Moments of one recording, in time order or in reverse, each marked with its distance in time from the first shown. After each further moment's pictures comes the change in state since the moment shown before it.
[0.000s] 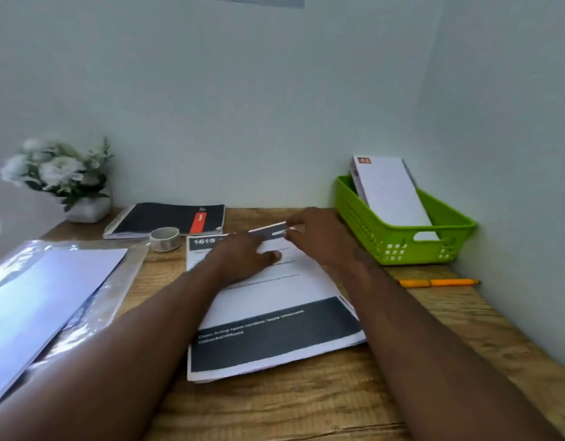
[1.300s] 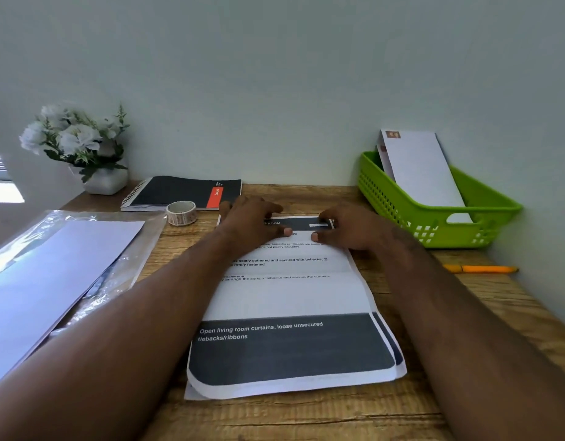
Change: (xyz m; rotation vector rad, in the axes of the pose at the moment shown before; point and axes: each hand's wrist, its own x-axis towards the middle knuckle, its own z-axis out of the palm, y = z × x) left_hand 0.004 -0.010 -0.007 0.071 0.196 0.020; right_hand 0.004 0.034 0.003 -0.148 -0.396 0.038
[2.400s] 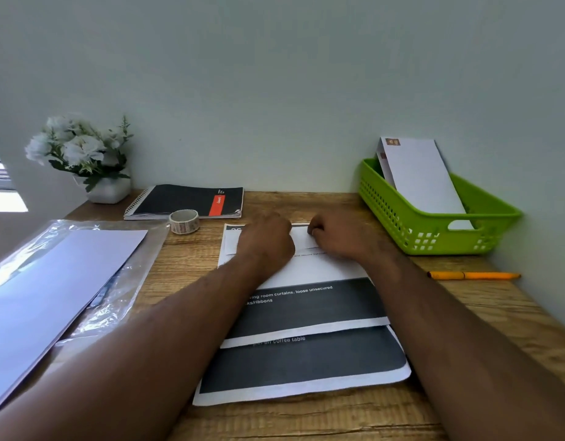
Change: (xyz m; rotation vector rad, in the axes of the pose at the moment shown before) left_hand -0.012 0.036 0.013 0.055 0.003 -0.042; right_hand -0.001 -0.030 0.007 0.092 0.128 -0.034
